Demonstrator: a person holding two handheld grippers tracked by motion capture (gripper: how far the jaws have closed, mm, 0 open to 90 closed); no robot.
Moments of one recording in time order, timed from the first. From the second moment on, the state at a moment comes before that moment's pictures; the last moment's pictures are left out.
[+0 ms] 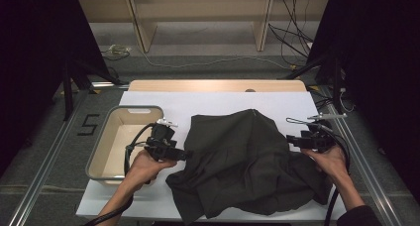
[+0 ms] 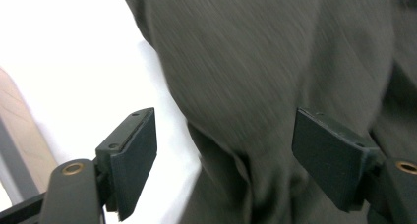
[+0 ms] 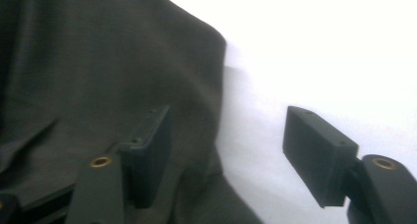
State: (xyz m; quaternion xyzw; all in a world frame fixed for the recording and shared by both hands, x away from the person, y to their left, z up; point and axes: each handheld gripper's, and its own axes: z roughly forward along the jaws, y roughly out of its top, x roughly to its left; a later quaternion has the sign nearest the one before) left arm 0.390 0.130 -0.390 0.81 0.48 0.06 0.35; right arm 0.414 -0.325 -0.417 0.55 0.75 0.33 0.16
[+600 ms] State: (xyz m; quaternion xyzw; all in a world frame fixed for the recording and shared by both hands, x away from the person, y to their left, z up) left arm 0.448 0.130 -0.425 0.74 0.55 -0.01 0.38; right arm 0.464 -0.307 -0.442 0.55 0.76 0.32 0.10
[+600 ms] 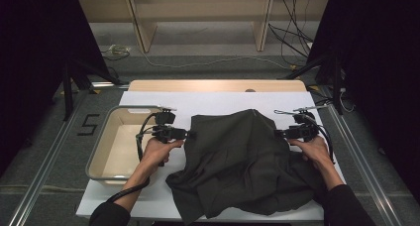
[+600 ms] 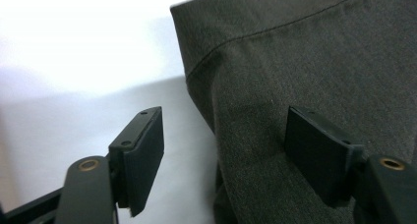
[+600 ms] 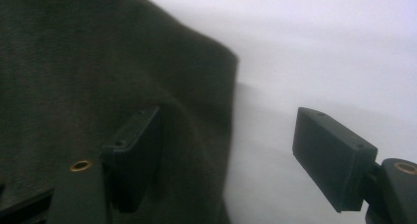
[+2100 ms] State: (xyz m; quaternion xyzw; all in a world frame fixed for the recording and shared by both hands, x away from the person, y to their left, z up) left arm 0.462 0.097 -0.429 0.75 0.57 0.02 0.34; right arm 0.483 -0.268 -0.468 0.52 0.81 0.26 0.08
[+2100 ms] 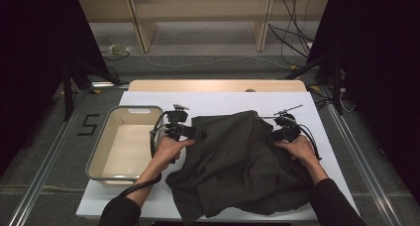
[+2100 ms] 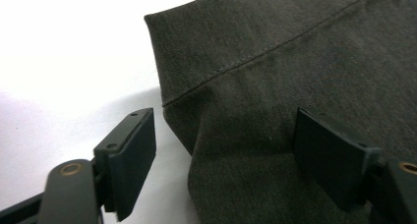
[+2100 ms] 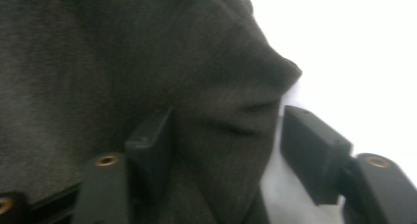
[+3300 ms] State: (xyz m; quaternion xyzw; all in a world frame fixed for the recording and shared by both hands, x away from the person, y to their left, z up) left arm 0.462 0.113 -0.439 0.74 0.57 -0.03 0.34; right arm 0.471 -0.290 -0.423 0.51 0.78 0.30 0.17
